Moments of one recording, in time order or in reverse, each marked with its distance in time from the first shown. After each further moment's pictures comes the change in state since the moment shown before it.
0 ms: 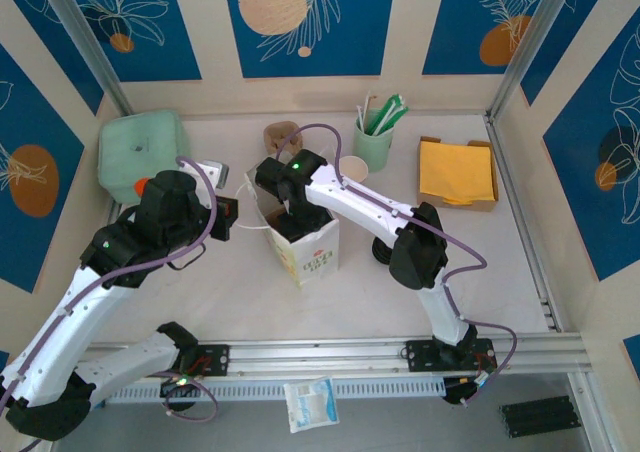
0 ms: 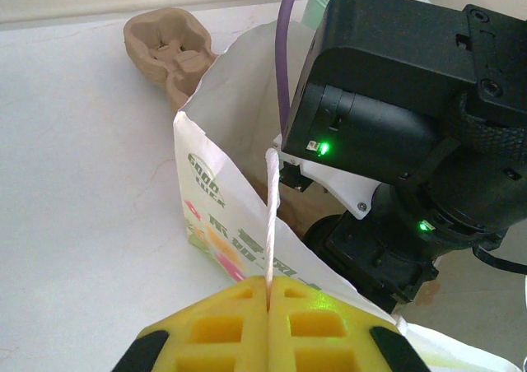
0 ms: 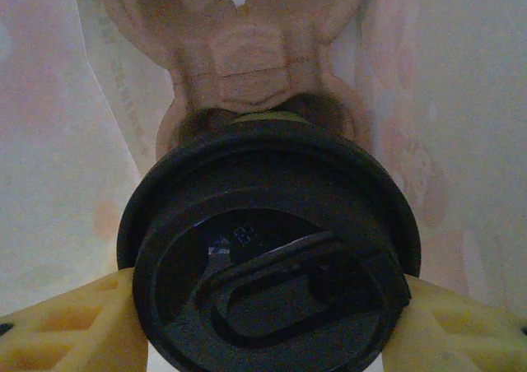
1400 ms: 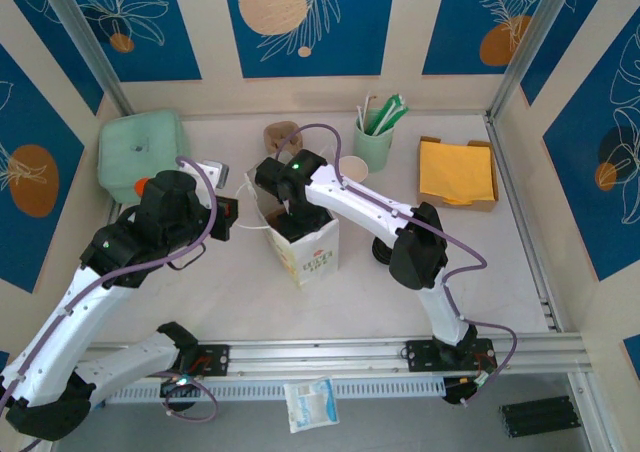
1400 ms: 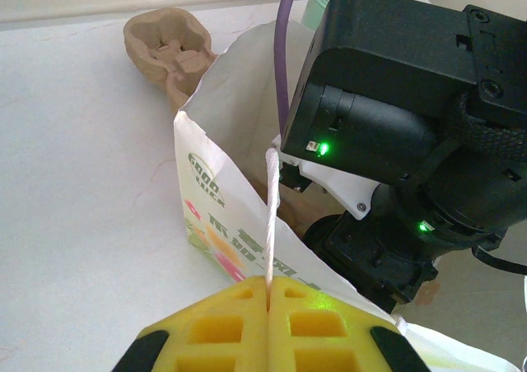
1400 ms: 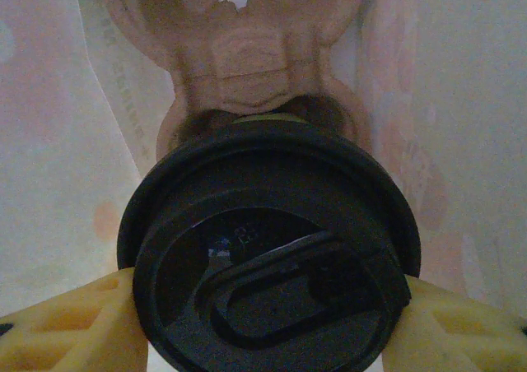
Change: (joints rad) left arm 0.000 0.000 0.000 0.000 0.000 -0.001; right arm 0.001 0.000 0.000 0.003 0.004 -0.008
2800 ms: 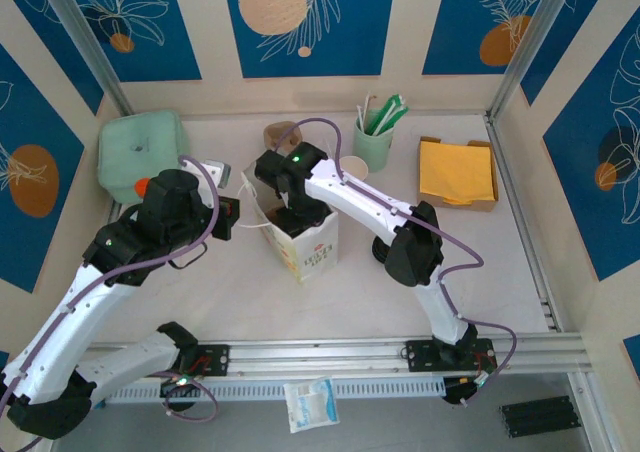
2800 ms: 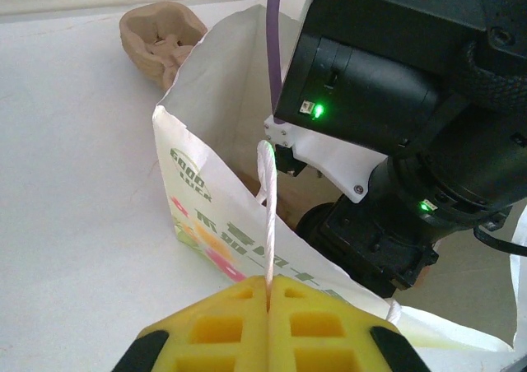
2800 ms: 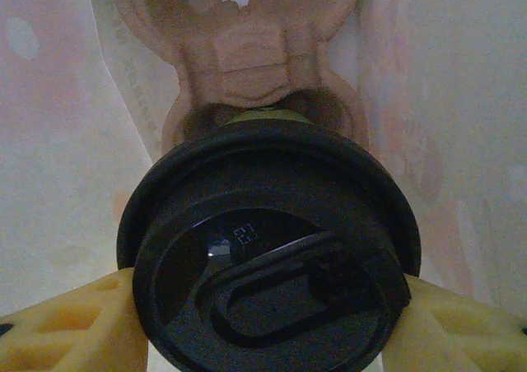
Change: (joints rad) left arm 0.000 0.011 0.000 0.000 0.007 -0.006; right arm -0.019 0.040 0.103 -0.058 -0.013 -0.038
